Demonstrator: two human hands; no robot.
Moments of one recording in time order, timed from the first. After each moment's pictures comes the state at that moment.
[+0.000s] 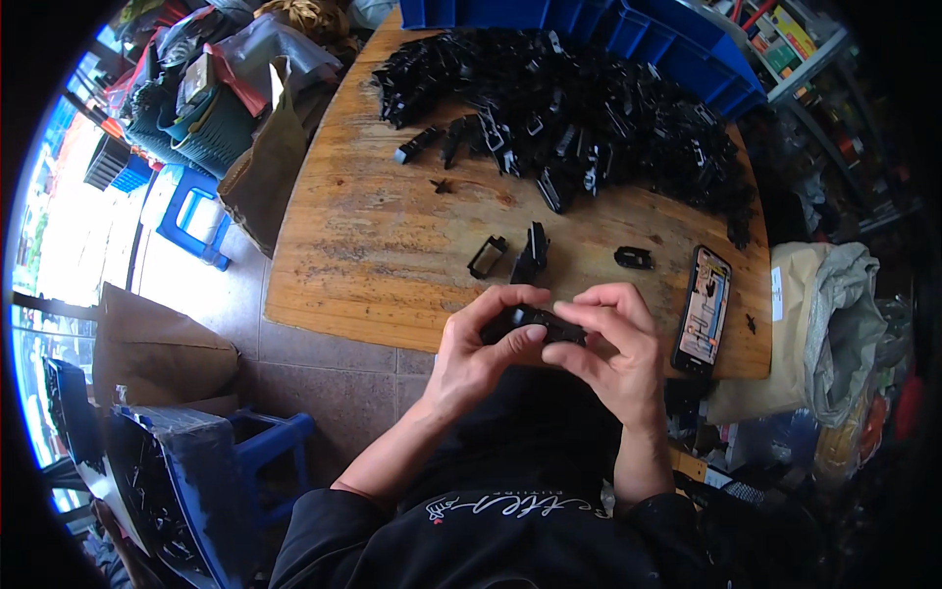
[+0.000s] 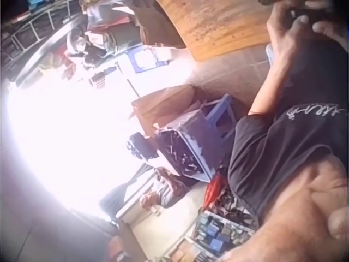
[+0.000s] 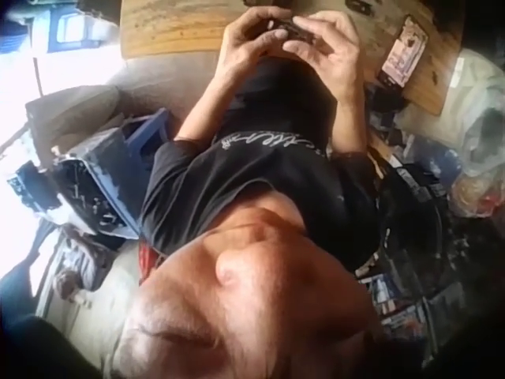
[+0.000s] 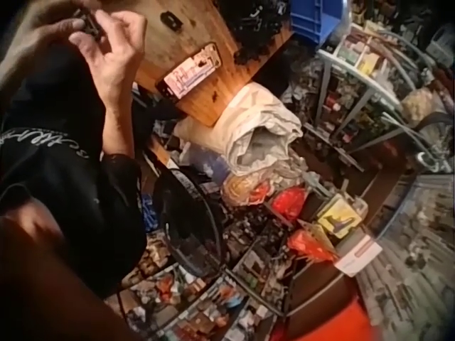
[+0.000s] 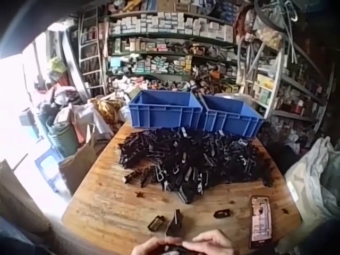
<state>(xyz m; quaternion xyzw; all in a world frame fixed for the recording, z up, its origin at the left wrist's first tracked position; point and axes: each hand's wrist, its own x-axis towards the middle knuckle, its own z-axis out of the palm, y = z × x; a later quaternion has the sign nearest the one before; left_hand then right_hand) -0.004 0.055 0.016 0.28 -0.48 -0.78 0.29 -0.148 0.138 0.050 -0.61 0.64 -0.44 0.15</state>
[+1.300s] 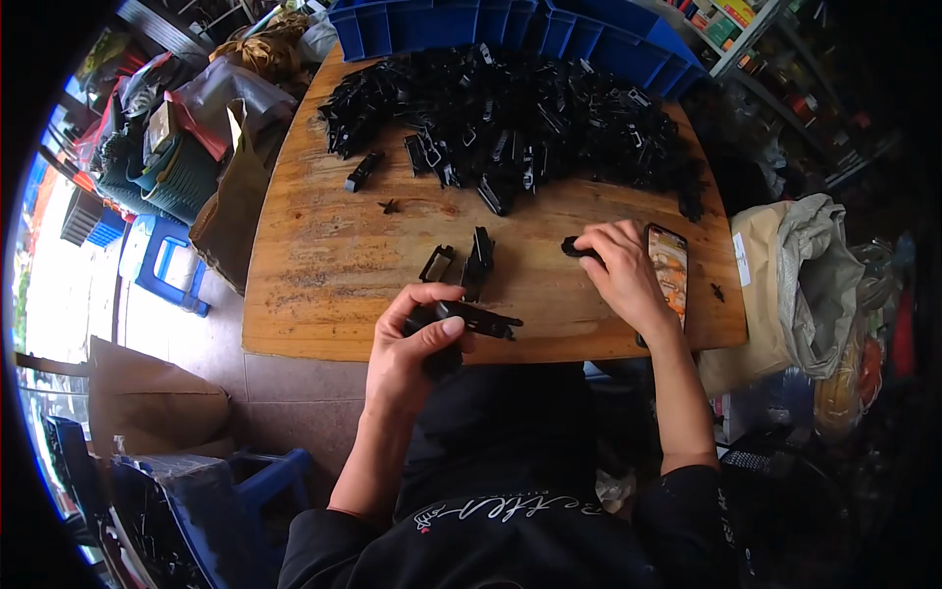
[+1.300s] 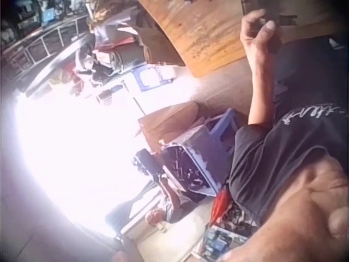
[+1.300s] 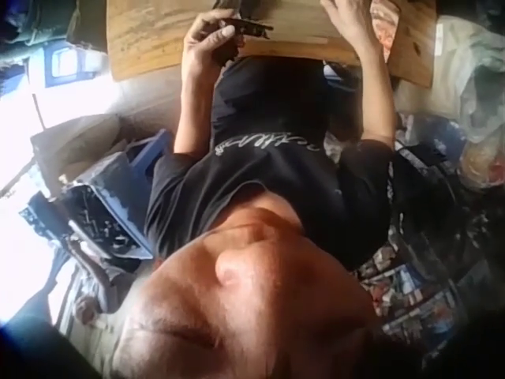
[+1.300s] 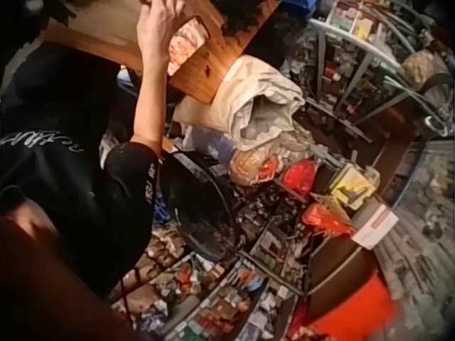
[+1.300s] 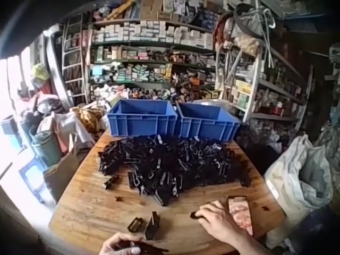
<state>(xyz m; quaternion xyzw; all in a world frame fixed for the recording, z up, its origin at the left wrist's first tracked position) 0.007 0.044 0.011 0.23 -0.36 -0.84 0.33 -0.241 0.138 0.029 -0.62 0.75 -0.23 -0.05</state>
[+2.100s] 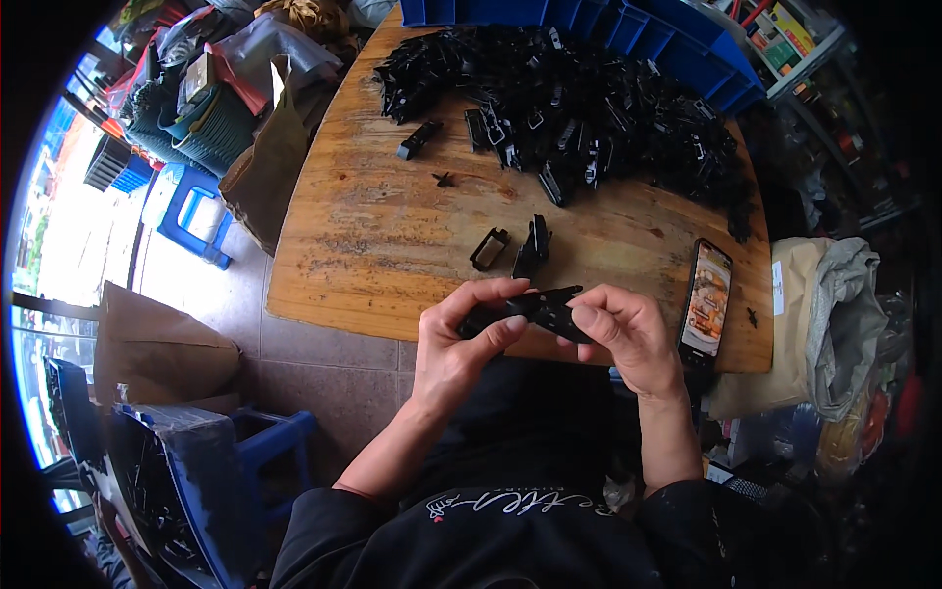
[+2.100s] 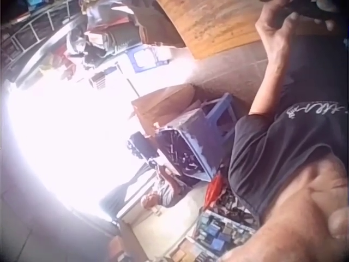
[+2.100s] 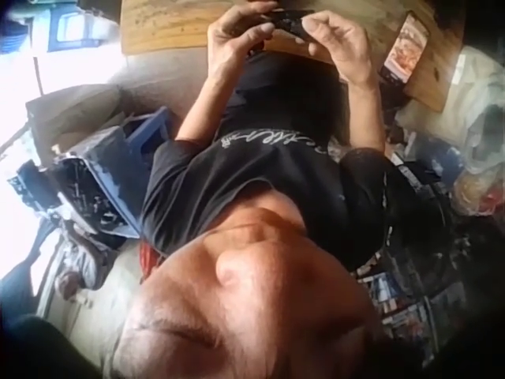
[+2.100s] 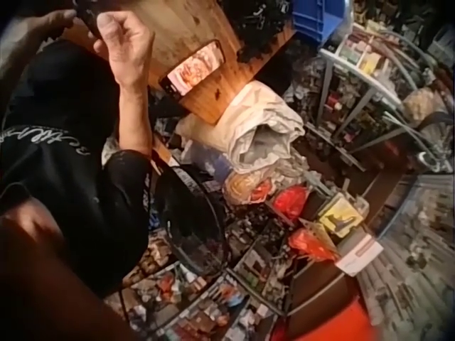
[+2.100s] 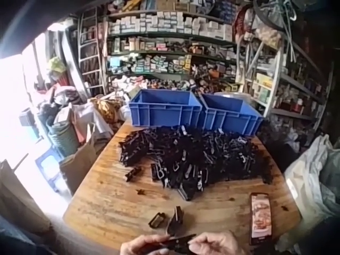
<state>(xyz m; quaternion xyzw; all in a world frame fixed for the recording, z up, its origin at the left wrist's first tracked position) 0.011 0.054 0.009 0.30 -0.53 -0.71 0.34 -0.163 0.137 0.051 -0.37 0.59 -0.49 0.52</state>
